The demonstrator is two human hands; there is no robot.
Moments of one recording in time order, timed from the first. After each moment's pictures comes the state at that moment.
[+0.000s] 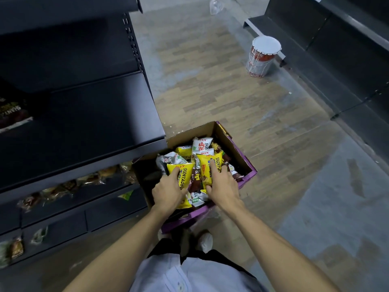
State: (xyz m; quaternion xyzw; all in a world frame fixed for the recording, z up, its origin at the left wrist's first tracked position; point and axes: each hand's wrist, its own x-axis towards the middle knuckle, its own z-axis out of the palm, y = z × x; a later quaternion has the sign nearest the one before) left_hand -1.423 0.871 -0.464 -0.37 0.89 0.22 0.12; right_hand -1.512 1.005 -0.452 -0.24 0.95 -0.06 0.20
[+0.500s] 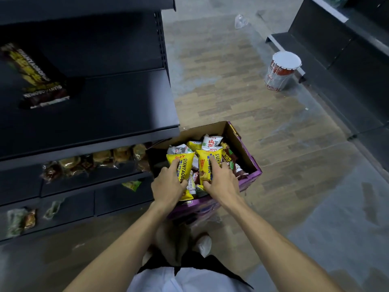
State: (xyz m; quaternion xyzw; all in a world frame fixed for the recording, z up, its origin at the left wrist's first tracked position) left_hand -1.374 0.891 -0.440 -0.41 0.88 0.23 0.00; right_hand -1.479 1.013 -0.422 -0.29 0.93 -0.12 0.18
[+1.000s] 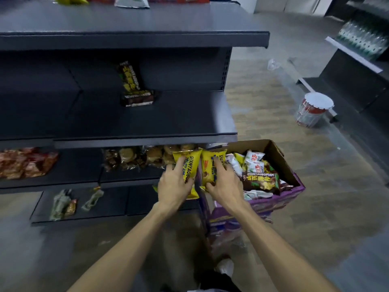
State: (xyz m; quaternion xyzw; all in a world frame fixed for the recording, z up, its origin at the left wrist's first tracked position) left_hand -1.210 0.828 -0.391 -0.42 0.87 0.23 -0.16; right_hand -1.330 0.936 -0.378 -0.38 0.90 -0.17 0.10
